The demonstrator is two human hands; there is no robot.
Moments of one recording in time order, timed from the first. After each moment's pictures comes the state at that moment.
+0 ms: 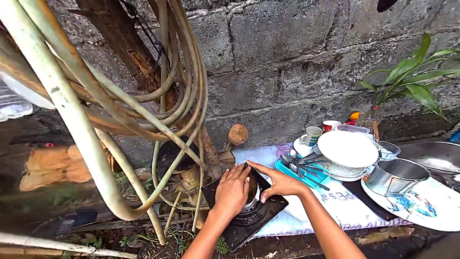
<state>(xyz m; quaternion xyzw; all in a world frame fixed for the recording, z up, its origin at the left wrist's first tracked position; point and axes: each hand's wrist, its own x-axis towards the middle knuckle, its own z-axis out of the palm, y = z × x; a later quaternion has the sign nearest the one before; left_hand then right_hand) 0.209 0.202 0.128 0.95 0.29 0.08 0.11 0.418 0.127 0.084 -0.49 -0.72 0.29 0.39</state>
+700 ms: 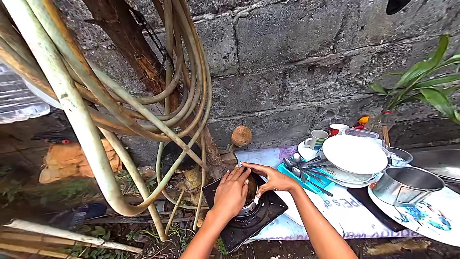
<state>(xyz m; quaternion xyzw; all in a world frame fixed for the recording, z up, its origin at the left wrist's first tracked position) 0.209 0.201 0.127 0.94 0.30 0.08 0.11 0.429 0.157 0.075 -0.37 -0.74 0.34 0.45</state>
